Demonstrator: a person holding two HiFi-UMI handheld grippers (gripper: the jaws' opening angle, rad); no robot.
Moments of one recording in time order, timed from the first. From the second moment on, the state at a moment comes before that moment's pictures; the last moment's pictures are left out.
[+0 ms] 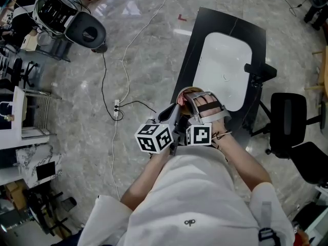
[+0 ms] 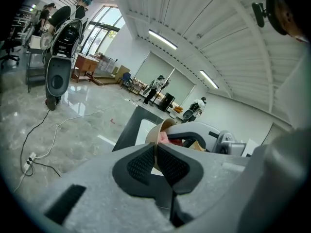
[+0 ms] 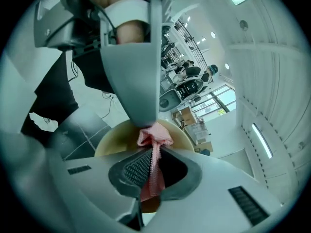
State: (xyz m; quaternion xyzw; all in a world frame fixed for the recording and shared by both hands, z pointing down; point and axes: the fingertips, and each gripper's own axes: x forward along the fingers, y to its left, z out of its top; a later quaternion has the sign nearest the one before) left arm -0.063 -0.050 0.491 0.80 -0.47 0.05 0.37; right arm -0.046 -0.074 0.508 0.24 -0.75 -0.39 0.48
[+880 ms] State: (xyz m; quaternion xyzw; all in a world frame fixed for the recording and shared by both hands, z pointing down) left arm -0.068 -0.044 0.486 0.80 -0.48 0.06 0.37; right arm -0.028 -0.078 0.507 0.26 -0.71 -0.38 0.53
